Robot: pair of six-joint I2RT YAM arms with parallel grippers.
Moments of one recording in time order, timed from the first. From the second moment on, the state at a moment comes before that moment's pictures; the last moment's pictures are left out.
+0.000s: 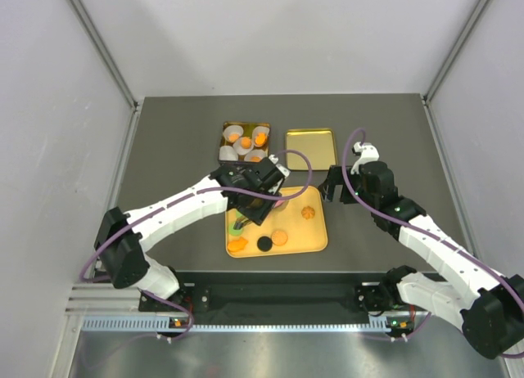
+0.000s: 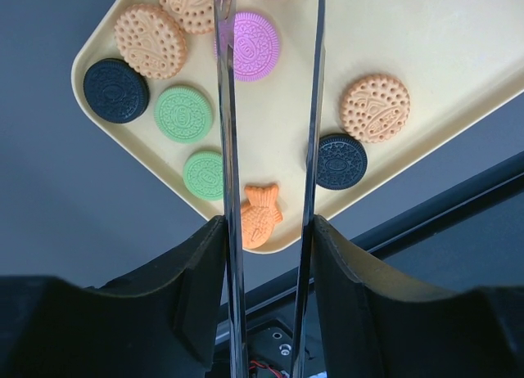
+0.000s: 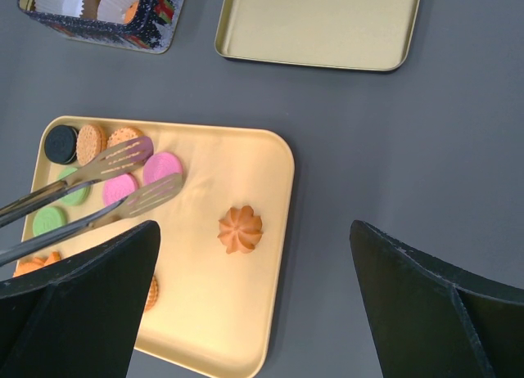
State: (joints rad) left arm -0.92 1.50 1.28 -0.96 -0.16 -0.23; right arm 0.47 0.97 0.65 -0.20 0.02 0.38
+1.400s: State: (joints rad) left arm -0.97 1.55 1.37 -1.01 -0.25 -0.23; right arm 0.47 0.97 0.65 -0.20 0.02 0.38
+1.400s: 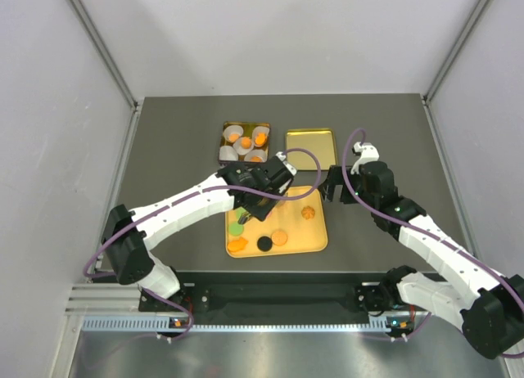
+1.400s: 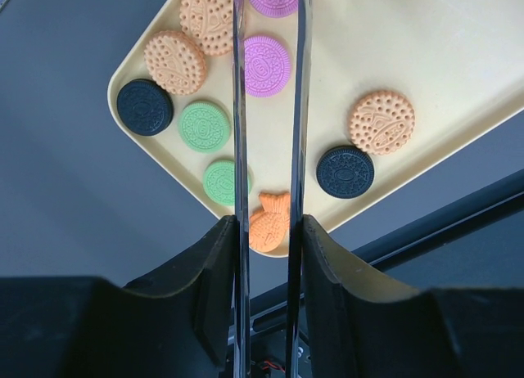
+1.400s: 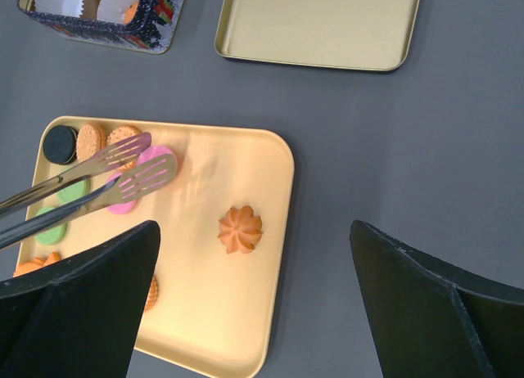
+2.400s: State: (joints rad) left arm -0.73 1.46 1.43 -0.98 -0.31 -0.24; right arm 0.47 0.99 0.65 -0.20 0.01 0.39
